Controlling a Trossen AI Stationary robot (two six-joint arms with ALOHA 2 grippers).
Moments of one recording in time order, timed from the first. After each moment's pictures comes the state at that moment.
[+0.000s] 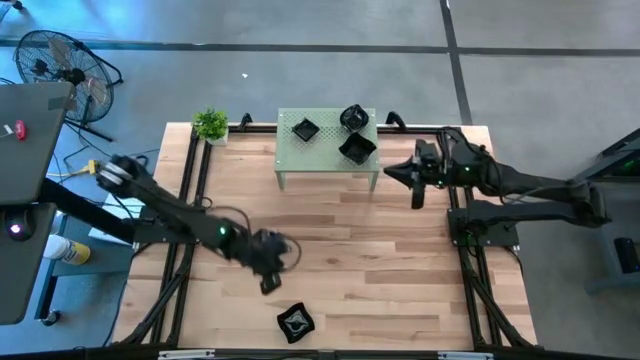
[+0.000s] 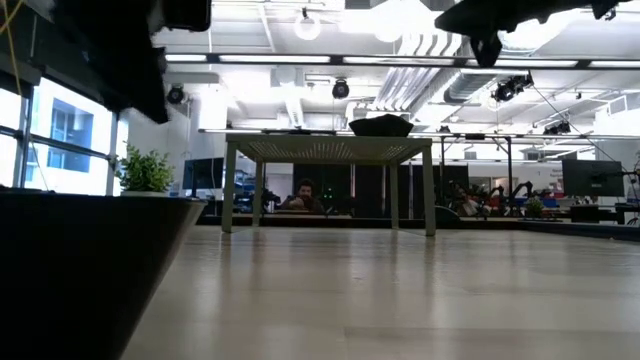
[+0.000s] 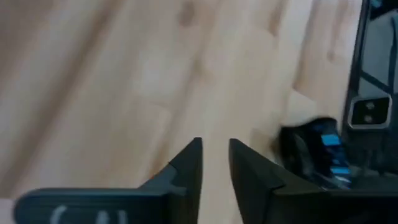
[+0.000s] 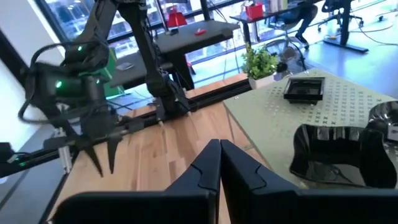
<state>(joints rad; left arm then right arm) -0.48 1.42 0.93 -0.42 -0.17 -0.86 -0.24 0.75 0.67 -0.08 -0.08 0.27</state>
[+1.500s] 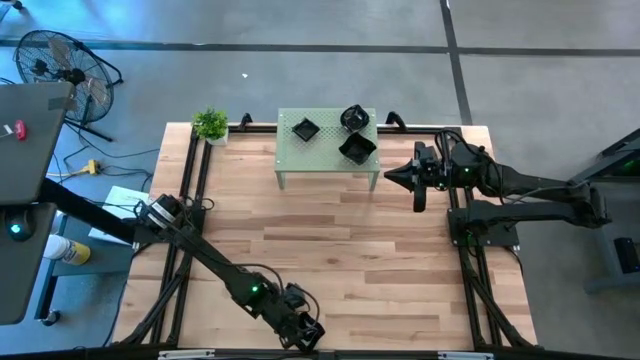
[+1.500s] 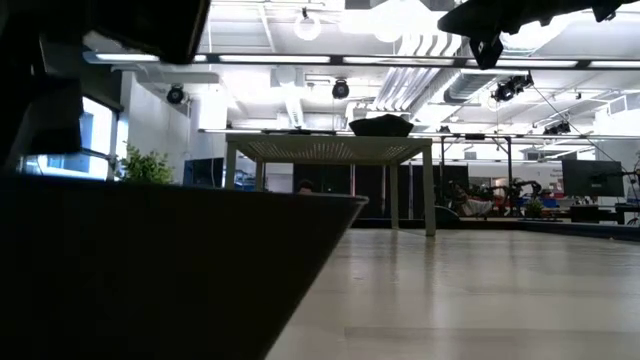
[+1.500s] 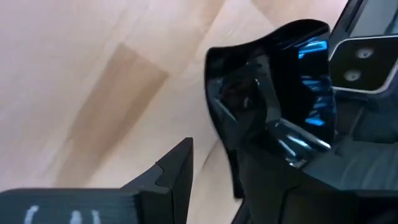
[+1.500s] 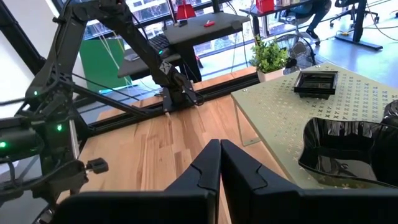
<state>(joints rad) -0.67 1.94 1.30 -0.39 -0.02 -1.26 -0.24 0.73 0.66 -0.09 -0.13 0.25</state>
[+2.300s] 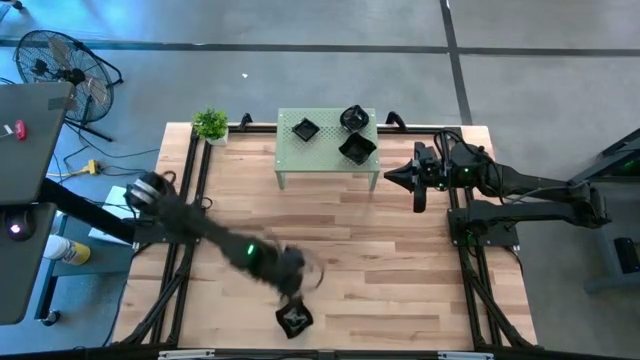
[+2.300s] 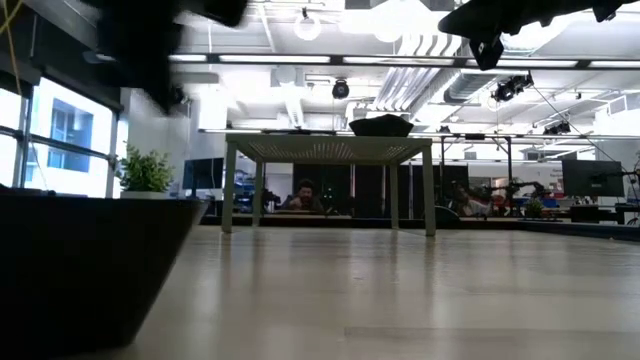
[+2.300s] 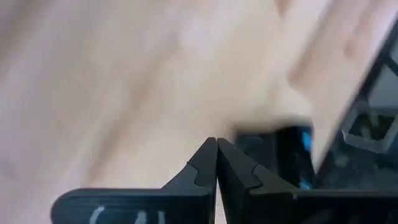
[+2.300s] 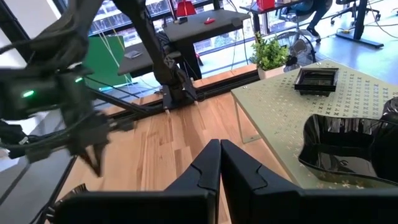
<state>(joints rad) -0.51 1.73 1.30 -0.69 -0.09 -1.08 -0.24 0.73 0.66 -0.10 -0.13 0.24</state>
